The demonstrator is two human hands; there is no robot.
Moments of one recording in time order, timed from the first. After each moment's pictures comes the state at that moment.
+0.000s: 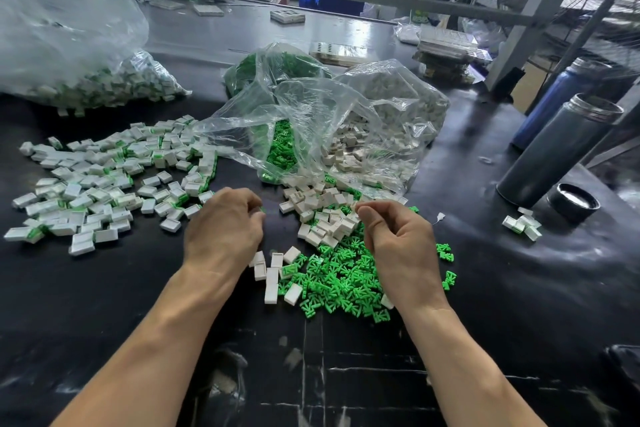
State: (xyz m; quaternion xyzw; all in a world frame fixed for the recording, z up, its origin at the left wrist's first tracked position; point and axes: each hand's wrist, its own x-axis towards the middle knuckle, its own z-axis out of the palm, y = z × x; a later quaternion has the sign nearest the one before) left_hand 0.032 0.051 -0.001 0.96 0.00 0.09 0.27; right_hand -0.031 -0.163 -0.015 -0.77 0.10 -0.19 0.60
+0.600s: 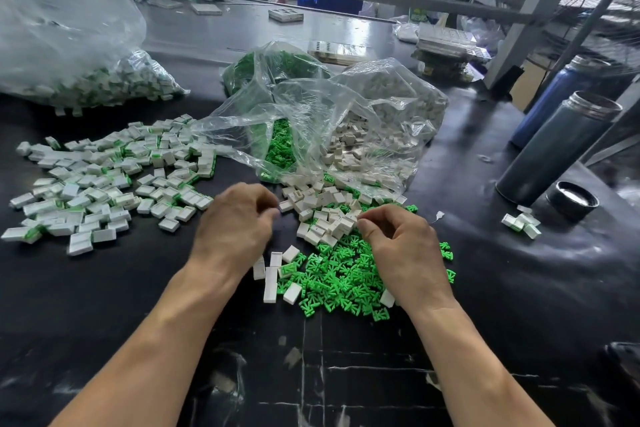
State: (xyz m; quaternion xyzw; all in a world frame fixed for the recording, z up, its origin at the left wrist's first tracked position) left_hand 0.022 0.043 0.007 0.93 -0.06 0.10 0.35; right_hand -0.039 -0.172 -0.004 -0.88 0.13 -0.16 0.42
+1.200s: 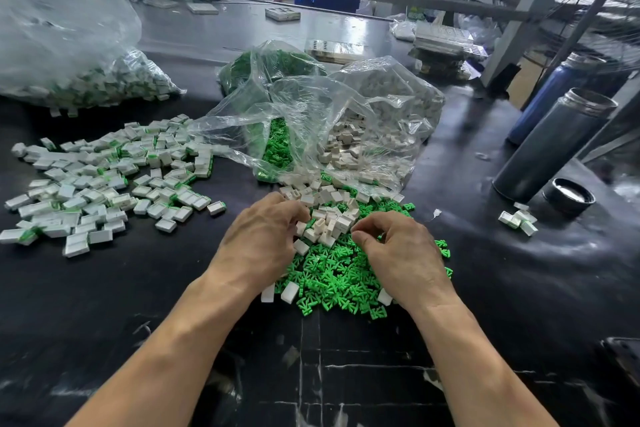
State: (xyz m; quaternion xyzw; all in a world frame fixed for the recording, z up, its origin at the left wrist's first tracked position) left_hand 0.012 0.023 0.001 0.95 -0.17 0.01 0.27; right_hand -0.041 -0.174 0.001 -0.93 0.13 -0.11 0.33
